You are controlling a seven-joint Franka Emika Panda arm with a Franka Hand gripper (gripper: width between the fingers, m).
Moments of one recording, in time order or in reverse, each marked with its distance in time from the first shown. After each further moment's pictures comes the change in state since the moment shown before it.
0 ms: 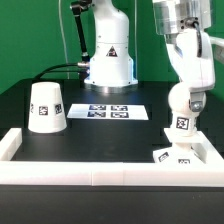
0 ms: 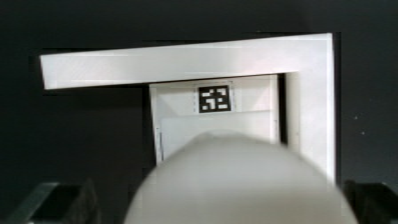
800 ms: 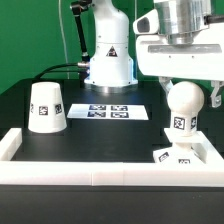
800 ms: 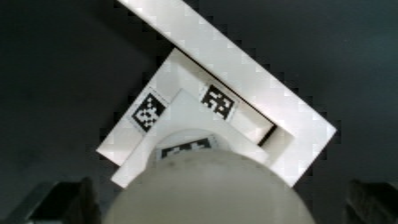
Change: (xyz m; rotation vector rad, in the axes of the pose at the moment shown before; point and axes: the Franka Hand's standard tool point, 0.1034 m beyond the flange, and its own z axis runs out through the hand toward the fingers) arm -0.001 0.001 0.001 -0.003 0.001 -0.693
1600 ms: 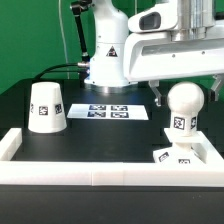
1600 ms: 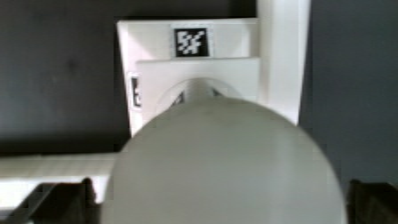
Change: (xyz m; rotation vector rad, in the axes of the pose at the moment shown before) arm 0.014 0.003 -0.004 -0.066 0.061 -0.948
